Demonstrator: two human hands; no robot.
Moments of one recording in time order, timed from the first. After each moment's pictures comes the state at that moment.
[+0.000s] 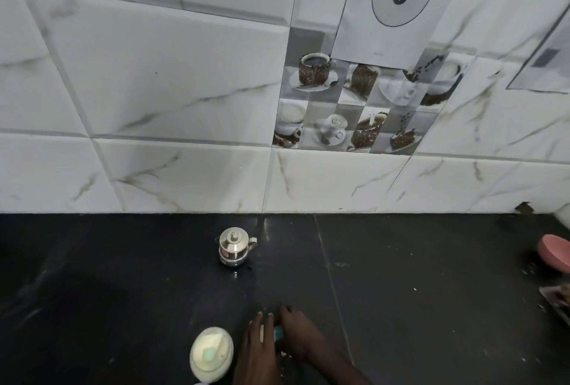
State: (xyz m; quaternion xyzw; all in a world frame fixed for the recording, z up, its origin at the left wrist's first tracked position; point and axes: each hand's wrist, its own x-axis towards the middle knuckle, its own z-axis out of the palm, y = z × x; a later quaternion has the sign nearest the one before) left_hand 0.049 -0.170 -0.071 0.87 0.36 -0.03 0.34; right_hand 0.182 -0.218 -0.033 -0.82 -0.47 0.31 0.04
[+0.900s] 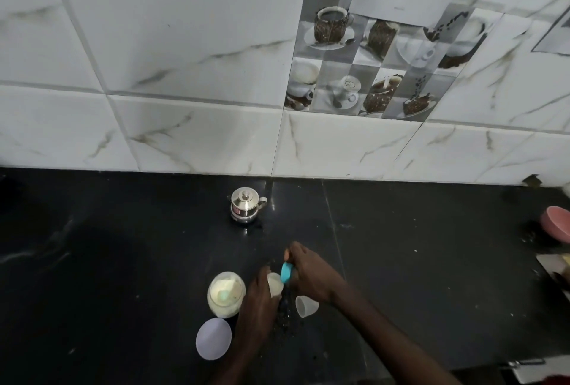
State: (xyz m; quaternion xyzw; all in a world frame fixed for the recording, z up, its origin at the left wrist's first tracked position) left_hand 0.020 -0.186 -0.030 0.78 0.40 0.15 0.46; right_hand 0.183 -0.233 0.032 -0.78 -0.55 0.25 0.17
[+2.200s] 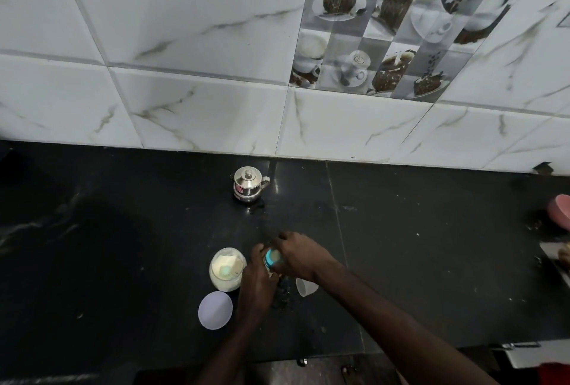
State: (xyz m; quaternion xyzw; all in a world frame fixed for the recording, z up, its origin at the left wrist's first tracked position) left_hand 0.019 -0.189 -0.061 0.71 0.46 0.17 0.50; right_hand 0.158 -0.217 0.035 -0.74 -0.64 0.21 0.00
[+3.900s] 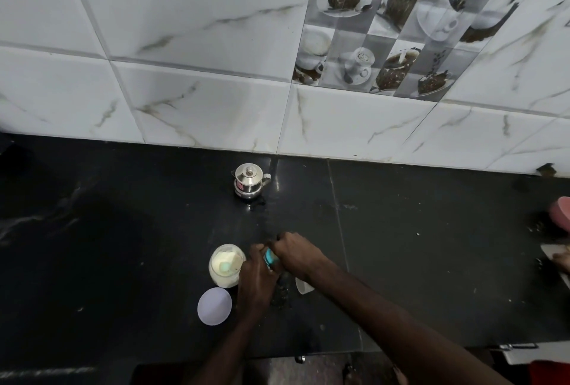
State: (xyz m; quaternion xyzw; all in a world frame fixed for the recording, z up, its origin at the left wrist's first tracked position) left_hand 0.024 -0.188 -0.071 0.72 0.48 0.22 0.45; right_hand 0.149 -0.207 0.031 -0.73 -0.65 0.20 -0.08
